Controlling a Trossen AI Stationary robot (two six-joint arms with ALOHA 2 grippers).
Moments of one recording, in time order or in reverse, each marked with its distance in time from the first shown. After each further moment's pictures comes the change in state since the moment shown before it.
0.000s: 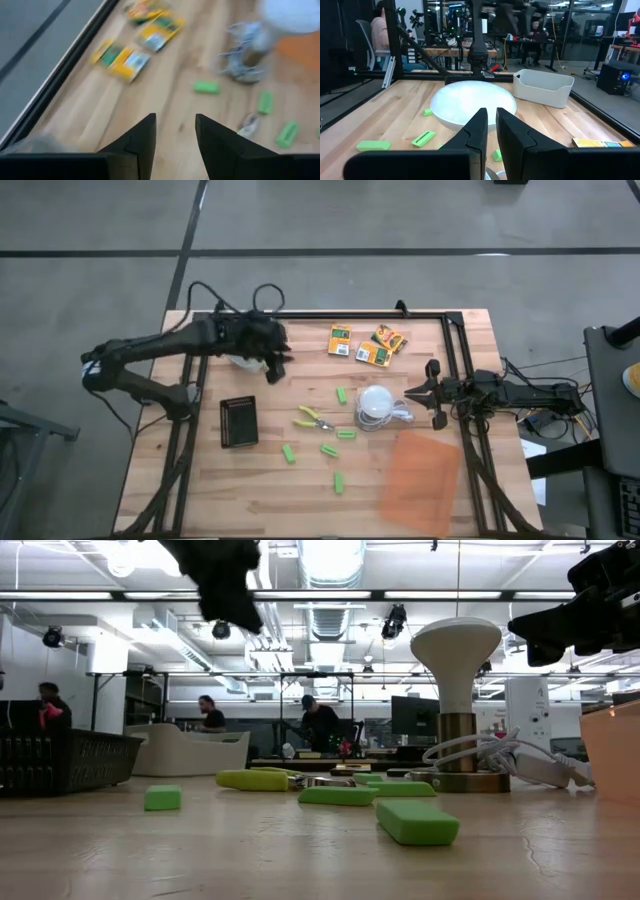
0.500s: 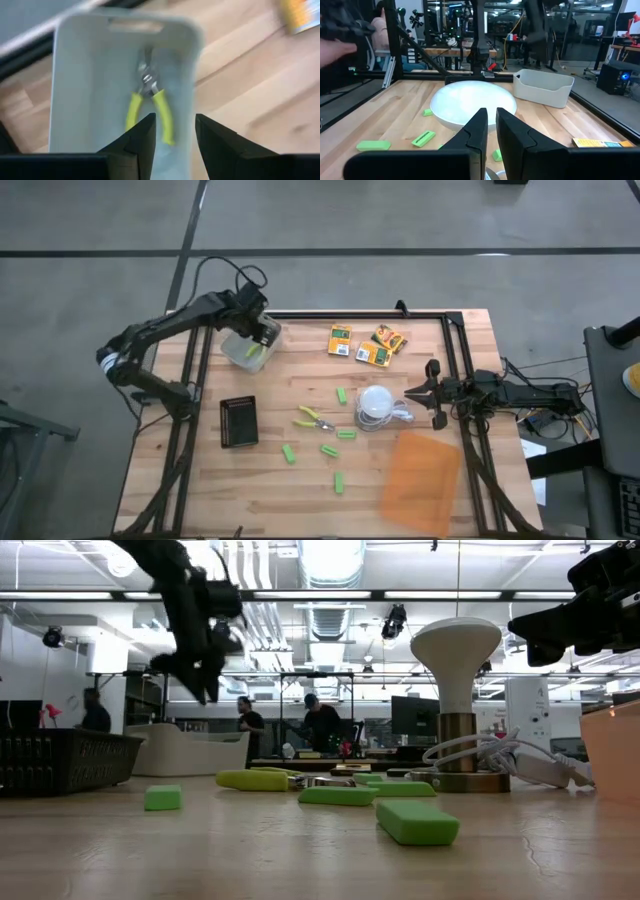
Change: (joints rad) left arm 0.441 0.128 -0.002 -0.264 -0.043 -0.316; right arm 0.000 0.000 0.000 0.000 0.000 0.000
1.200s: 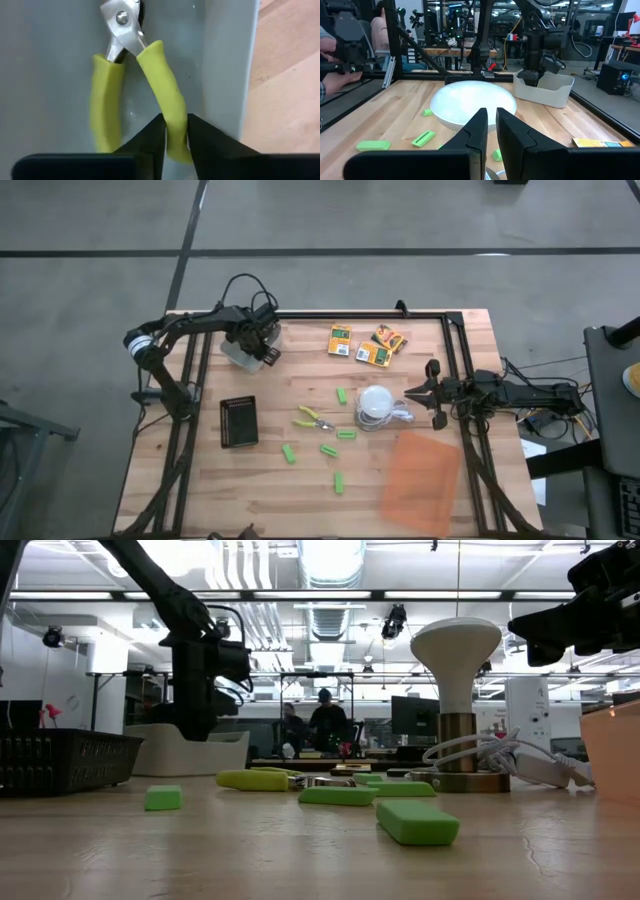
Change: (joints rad) left arm 0.024 0.265 -0.151 0.113 0.045 0.076; right arm 0.000 0.000 0.000 0.000 0.000 0.000
